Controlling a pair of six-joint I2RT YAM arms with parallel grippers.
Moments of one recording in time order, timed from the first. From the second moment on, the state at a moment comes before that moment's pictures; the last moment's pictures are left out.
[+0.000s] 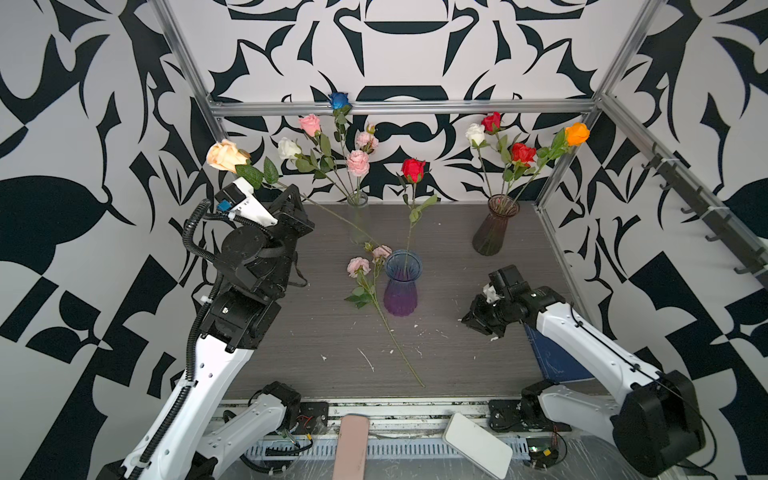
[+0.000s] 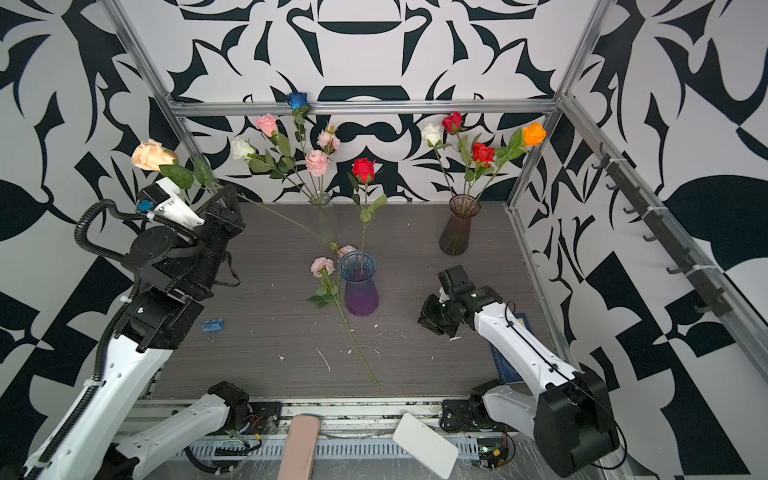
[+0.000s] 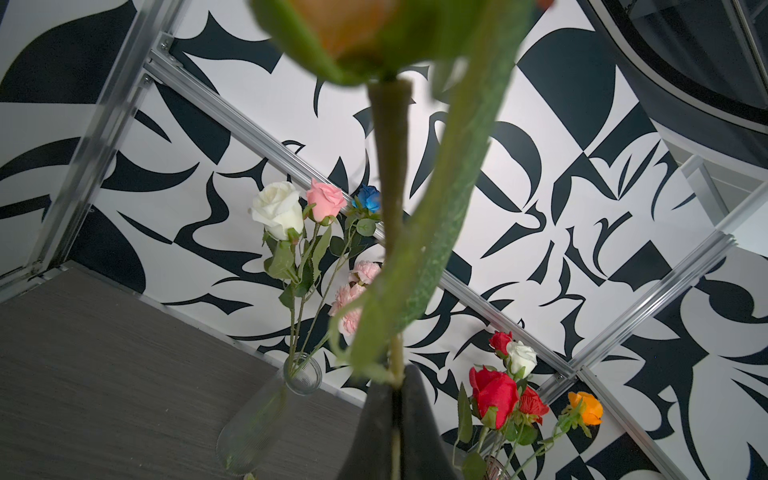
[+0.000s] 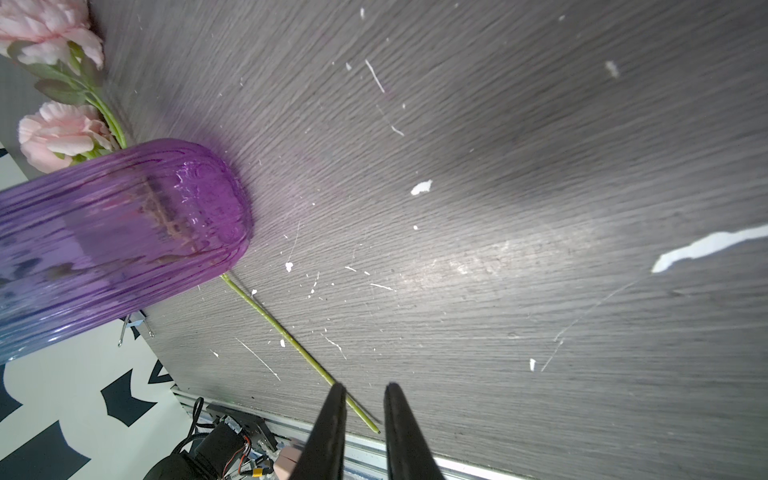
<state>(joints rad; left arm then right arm) -0.48 0.91 1.24 -0.15 -0.39 -0.64 0.34 1.14 0.75 -0.78 -0.39 0.92</state>
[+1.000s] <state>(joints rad) -0.50 1.01 1.25 -0.27 -0.18 -0.63 0.34 1.09 0.71 -0.79 -0.40 0.96</state>
